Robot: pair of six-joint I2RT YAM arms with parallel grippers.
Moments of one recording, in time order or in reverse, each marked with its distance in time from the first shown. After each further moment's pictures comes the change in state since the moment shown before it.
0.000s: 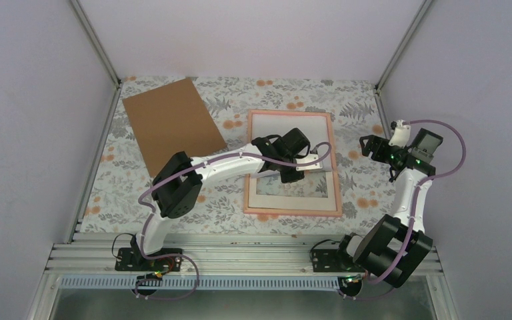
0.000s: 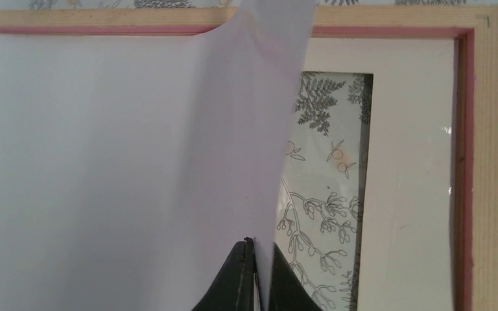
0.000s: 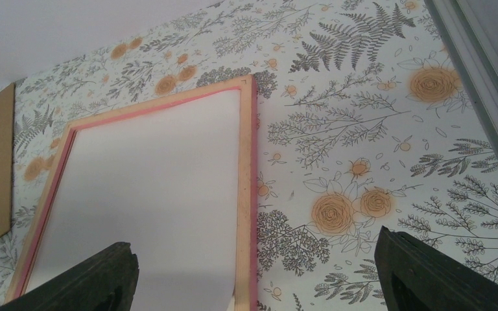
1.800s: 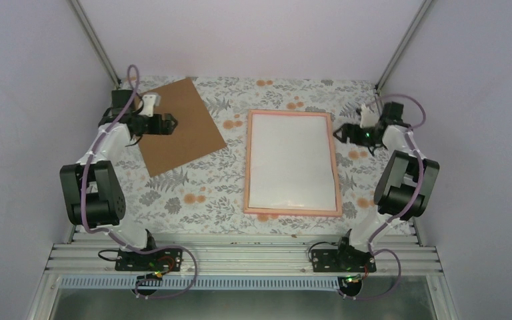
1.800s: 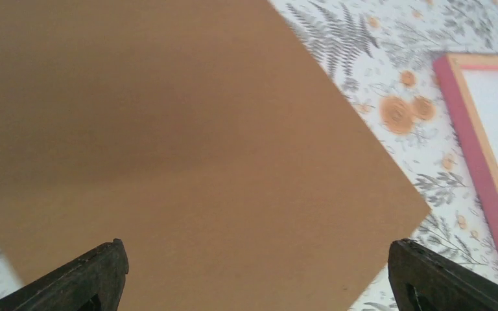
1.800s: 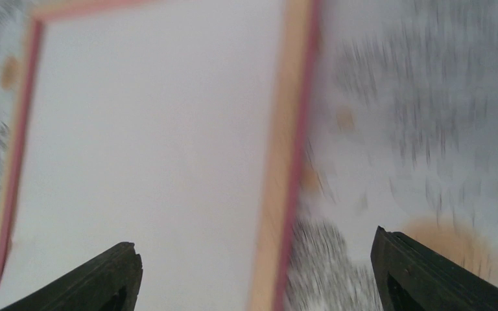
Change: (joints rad) left arm 1.171 -0.485 -0.568 0.131 0.318 -0.352; right arm 0.269 0.560 0.348 -0.108 0.021 -0.082
